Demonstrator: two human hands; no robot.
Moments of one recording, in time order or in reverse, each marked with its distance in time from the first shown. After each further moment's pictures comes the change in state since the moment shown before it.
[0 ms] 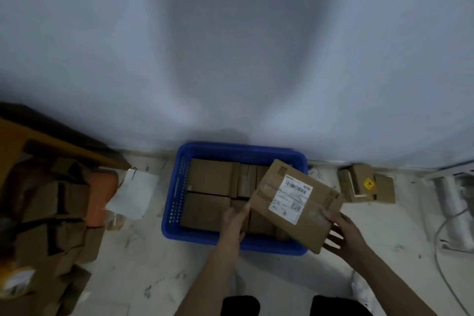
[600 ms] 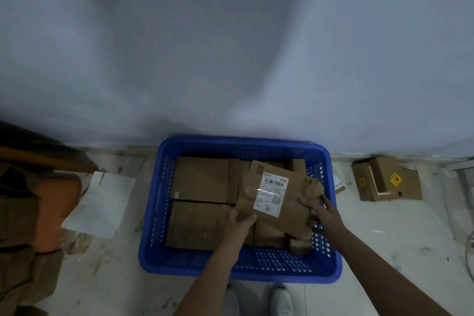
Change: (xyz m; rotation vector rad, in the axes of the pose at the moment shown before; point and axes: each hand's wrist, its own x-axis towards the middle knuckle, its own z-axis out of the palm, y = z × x) left_hand 0.191 -0.011 -0.035 0.314 -0.129 -0.024; right_hand 0.183 0.037 0.115 -0.118 0.113 -0.064
